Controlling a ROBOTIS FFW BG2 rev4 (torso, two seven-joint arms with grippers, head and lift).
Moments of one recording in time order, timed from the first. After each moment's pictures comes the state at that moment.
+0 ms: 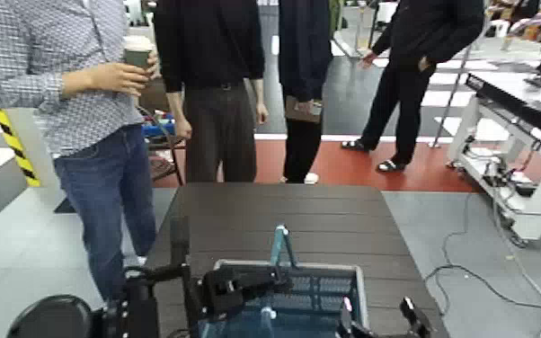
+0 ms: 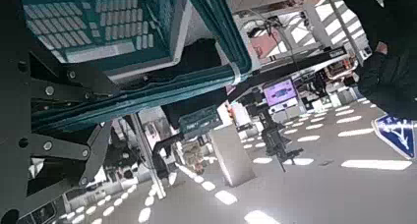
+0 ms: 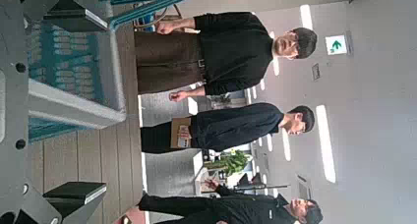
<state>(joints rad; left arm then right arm) -0.19 0.41 -0.31 -1.66 1.56 0.91 -0.21 0.41 -0.10 0.20 -1.81 -0.10 -0.23 -0.14</state>
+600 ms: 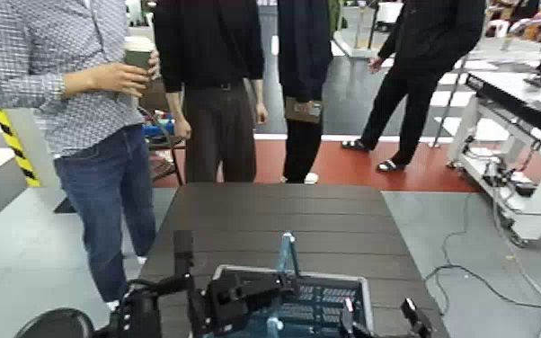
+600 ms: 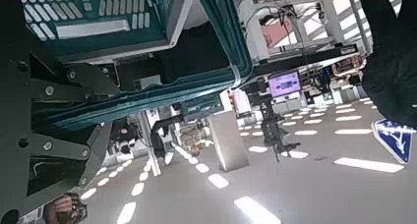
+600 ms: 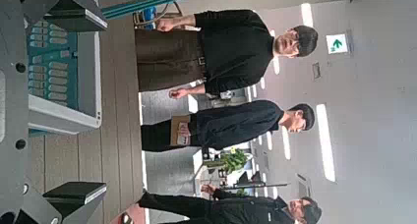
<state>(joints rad) -0.16 0.40 -0.31 -1.66 1.66 0.92 -0.19 0.41 -0.10 0.20 -1.80 -0.09 -0.24 -0.15</state>
